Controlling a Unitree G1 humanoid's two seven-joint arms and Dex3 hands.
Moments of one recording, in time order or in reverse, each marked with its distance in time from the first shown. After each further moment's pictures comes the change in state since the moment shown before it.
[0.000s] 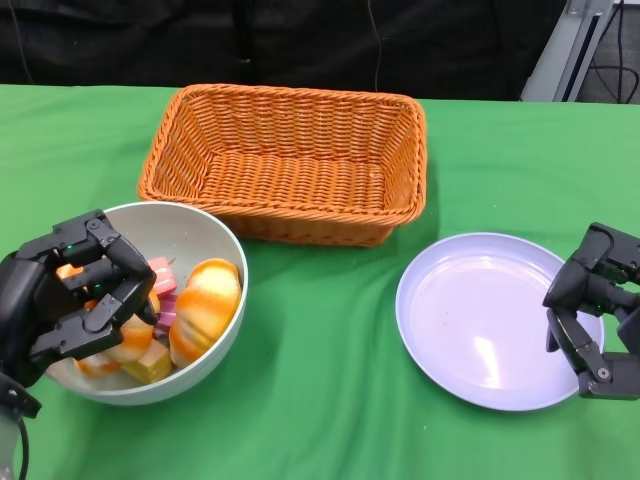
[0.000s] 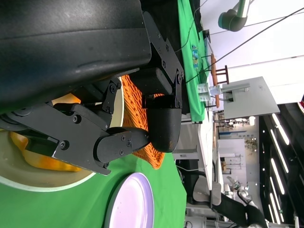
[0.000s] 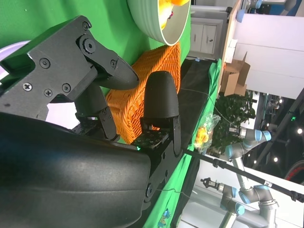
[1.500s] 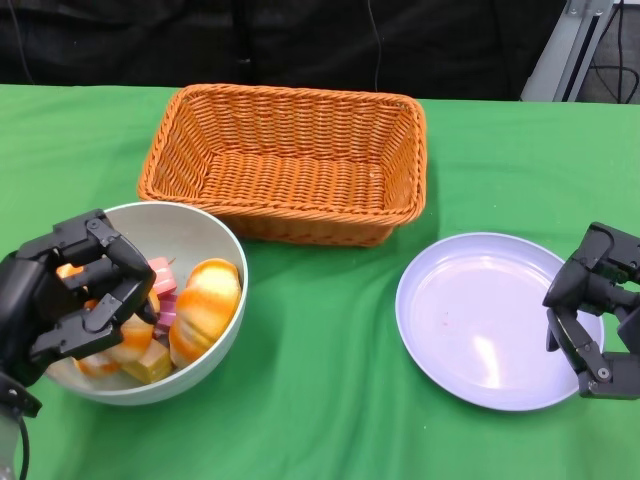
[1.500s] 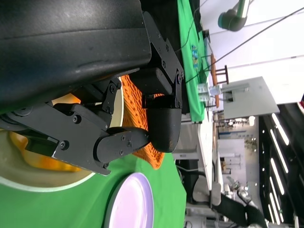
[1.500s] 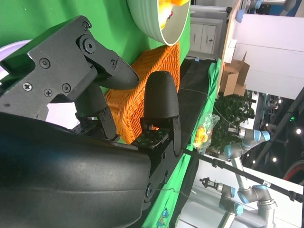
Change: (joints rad) left arm -0.002 -0.011 0.012 0.002 0.007 -0.024 0.039; right arm 0.000 0.000 0.000 -0.001 -0.002 -0.005 0.000
